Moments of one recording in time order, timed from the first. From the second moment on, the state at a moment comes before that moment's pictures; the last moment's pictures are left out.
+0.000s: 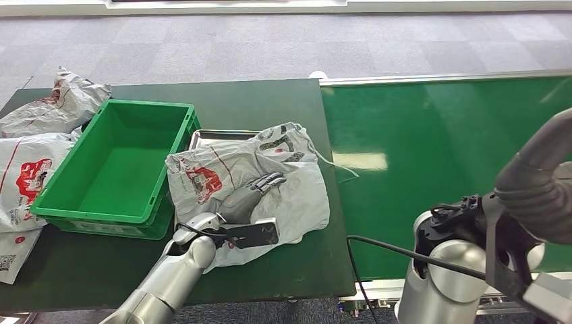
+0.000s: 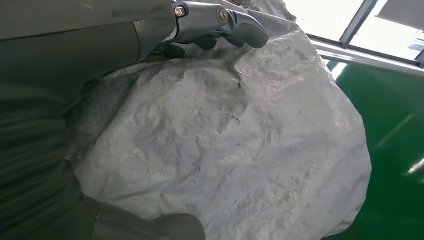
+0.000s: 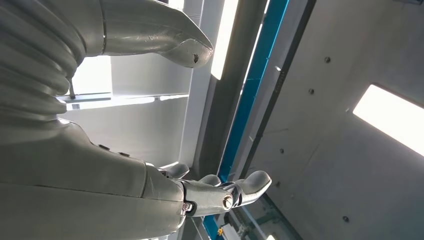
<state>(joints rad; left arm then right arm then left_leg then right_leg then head) -0.47 -0.18 -0.37 -0.87 -0.86 -0.06 -0.42 -0.33 0.37 0.15 -2.11 0.66 -0.69 -0.70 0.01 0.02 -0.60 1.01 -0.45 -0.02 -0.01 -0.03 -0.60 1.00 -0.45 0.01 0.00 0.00</state>
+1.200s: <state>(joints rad) -0.50 -0.18 -0.24 -0.97 -0.62 0.25 -0.55 -0.33 0.37 0.15 -2.05 0.67 -0.69 -0.70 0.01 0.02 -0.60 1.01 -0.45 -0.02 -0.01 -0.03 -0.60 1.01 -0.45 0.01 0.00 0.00</state>
